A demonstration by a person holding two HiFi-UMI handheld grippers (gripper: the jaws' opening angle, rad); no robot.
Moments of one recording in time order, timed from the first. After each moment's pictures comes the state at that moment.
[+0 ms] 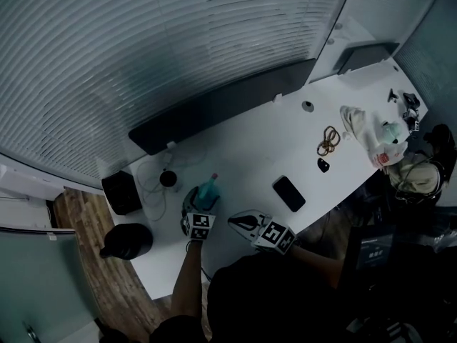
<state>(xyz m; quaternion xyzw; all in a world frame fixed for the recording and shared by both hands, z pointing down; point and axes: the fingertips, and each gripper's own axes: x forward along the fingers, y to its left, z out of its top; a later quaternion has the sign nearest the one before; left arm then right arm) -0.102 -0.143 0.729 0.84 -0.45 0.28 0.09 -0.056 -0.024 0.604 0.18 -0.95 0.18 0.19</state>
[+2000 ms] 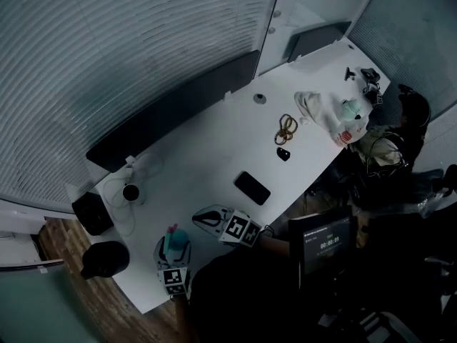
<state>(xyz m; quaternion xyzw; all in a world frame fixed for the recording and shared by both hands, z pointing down) -0.121 0.005 0.675 0.83 -0.48 0.25 0.14 -0.043 -0.039 0.593 0.20 -0.95 0.14 0.18</state>
